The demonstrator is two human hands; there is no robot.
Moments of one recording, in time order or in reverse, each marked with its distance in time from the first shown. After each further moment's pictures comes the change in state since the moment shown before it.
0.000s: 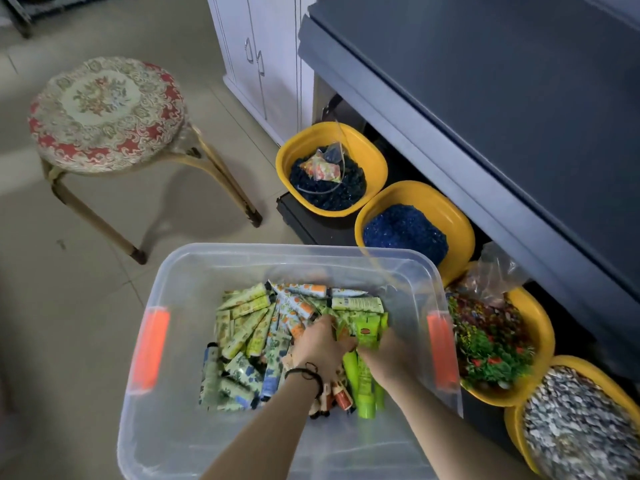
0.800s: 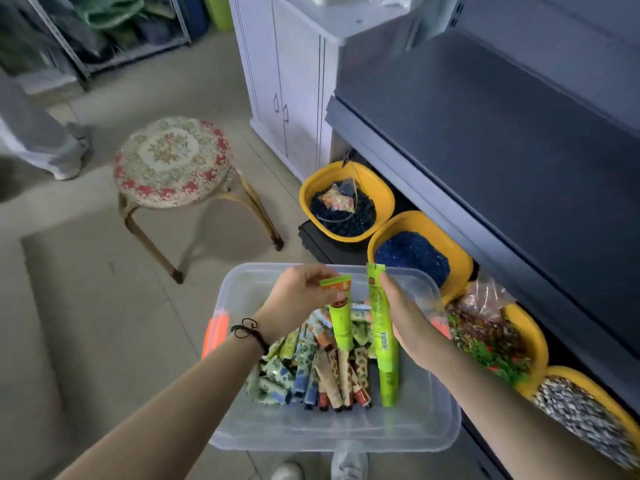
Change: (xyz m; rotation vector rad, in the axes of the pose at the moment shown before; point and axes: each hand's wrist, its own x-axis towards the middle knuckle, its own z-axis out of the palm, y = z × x) left_hand -0.089 0.029 -0.173 -0.405 0.064 0.467; right_hand -0.100 -0.101 -0.119 0.724 -0.352 -0.324
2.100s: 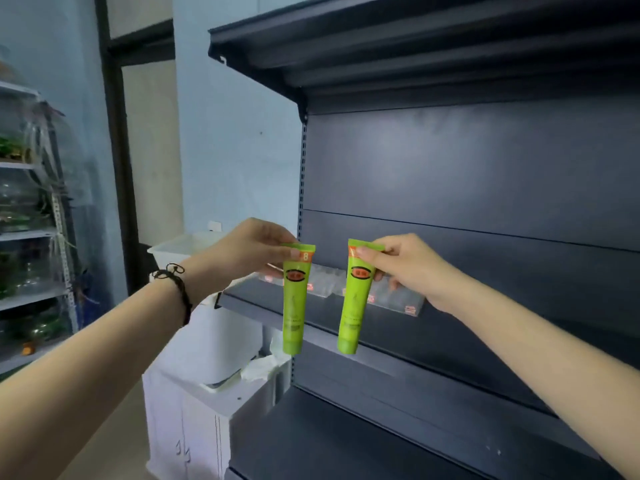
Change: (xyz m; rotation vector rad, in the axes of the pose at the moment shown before) left_hand -0.179 0.694 -0.170 0.157 -0.143 0.736; right_hand -0.433 -0.569 -0.137 -0.422 0.599 -0.848
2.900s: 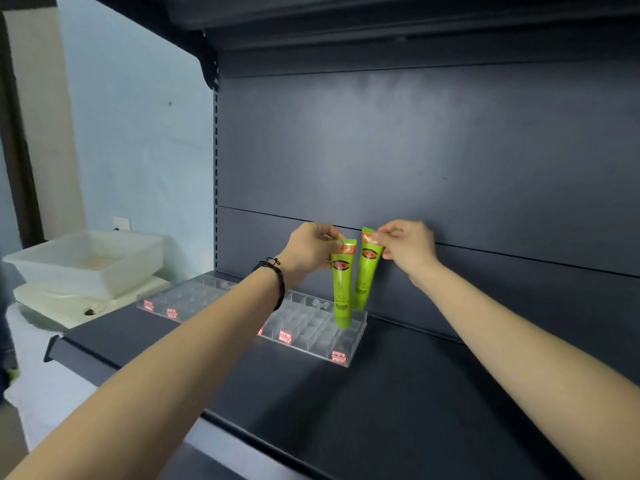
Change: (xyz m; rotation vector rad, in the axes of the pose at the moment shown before) left_hand 0.282 -0.025 0.198 -0.147 0.037 0.018; right_hand 0.177 0.185 -0.147 -0.031 0.536 0.119
